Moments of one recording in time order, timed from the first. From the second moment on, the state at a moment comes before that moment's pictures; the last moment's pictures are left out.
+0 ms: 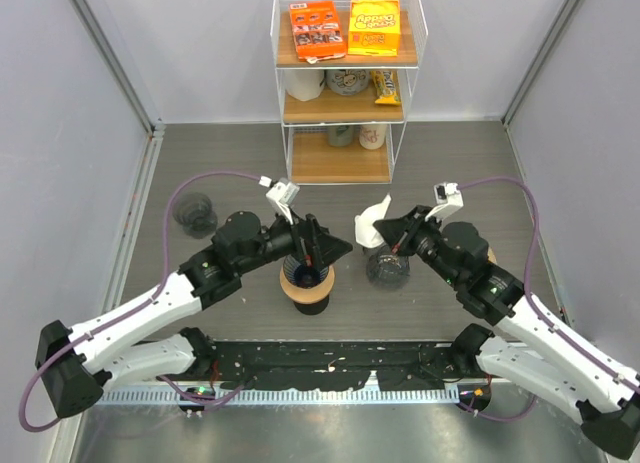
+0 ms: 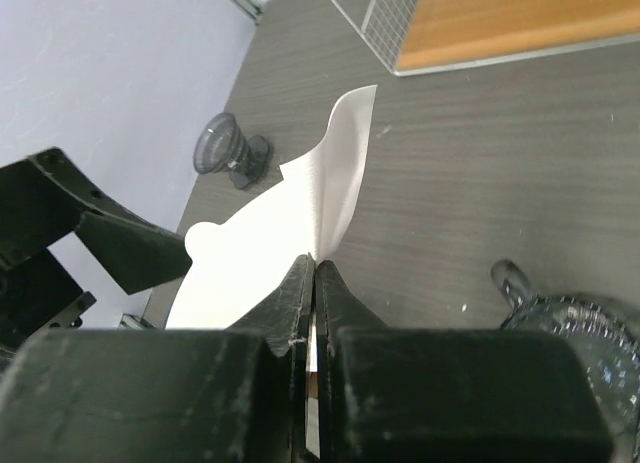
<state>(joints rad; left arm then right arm) -0.87 0.97 0.77 0.09 0.22 -0.65 0.69 0.68 0.66 -0.12 0.09 0.71</state>
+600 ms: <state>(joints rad) -0.98 1.17 0.93 0.05 -0.06 -0.53 0.88 0.80 0.74 -0.18 0.41 0.93</state>
